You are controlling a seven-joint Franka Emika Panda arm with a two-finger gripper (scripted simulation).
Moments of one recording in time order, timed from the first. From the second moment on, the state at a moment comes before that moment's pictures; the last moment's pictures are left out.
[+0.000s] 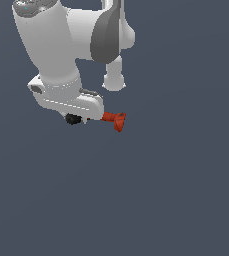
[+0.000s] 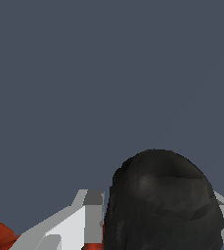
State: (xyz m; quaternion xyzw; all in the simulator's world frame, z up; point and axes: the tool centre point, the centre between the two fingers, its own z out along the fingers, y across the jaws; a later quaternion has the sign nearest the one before) arm 0.004 -0.131 0.284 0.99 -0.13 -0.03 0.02
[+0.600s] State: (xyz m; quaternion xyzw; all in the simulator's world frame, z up) arm 0.013 -0.185 0.388 0.99 -0.13 -0.03 0.02
